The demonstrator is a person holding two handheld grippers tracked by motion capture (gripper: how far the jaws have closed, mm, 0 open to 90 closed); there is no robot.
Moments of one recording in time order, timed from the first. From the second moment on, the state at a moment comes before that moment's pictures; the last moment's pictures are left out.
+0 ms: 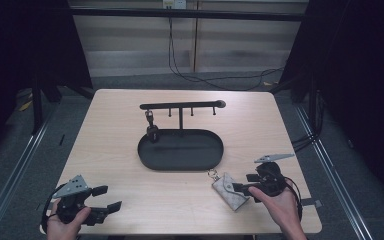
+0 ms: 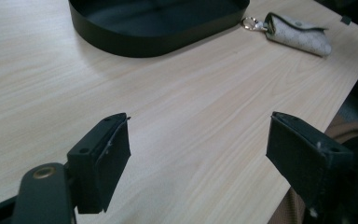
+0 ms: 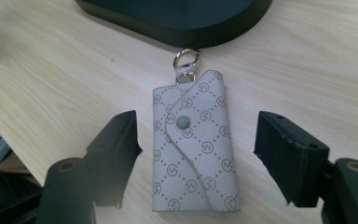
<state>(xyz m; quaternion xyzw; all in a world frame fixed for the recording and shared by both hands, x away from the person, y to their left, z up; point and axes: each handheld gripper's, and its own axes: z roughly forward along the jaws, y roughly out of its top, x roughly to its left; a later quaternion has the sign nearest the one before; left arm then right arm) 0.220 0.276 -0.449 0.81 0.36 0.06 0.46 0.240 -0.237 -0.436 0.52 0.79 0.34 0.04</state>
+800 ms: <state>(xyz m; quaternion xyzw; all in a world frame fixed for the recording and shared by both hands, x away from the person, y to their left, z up) 0.225 0.275 -0.453 0.82 0.36 0.05 0.45 0.276 -0.202 -0.442 0.48 0.85 0.21 -0.01</state>
